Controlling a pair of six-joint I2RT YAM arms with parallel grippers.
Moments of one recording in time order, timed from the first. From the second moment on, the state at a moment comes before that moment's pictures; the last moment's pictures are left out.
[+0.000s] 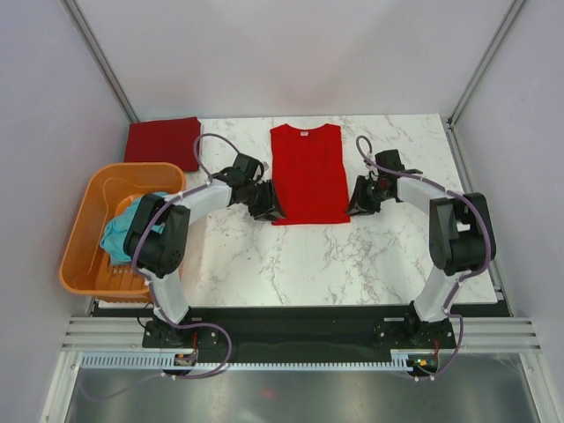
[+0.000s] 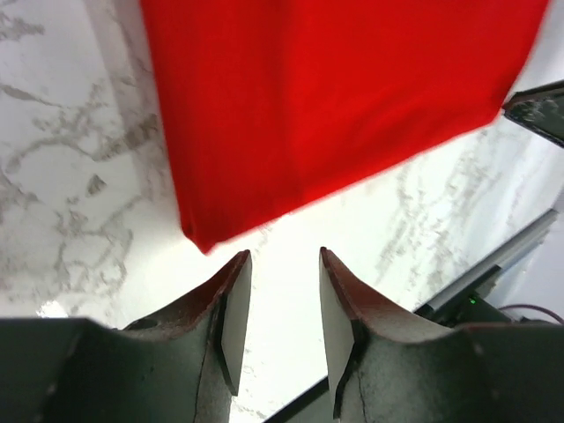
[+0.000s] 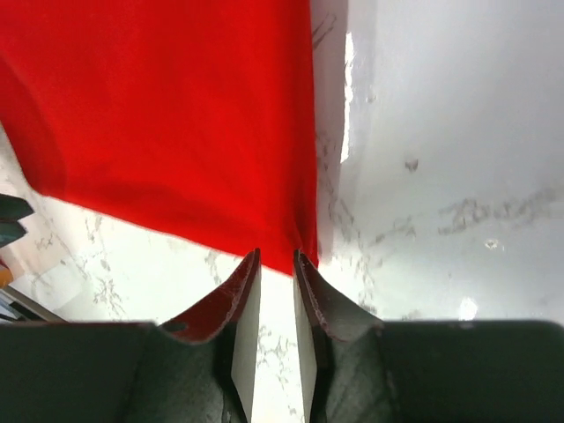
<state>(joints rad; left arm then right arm) -0.44 1.88 1.19 -0.35 0.41 -0.62 0.15 1.85 1.15 -0.43 -0.42 0.38</state>
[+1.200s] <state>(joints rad) -0.43 1.81 1.01 -0.20 0.32 -0.82 0.16 1.67 0.85 -0.16 -0.30 0.70</state>
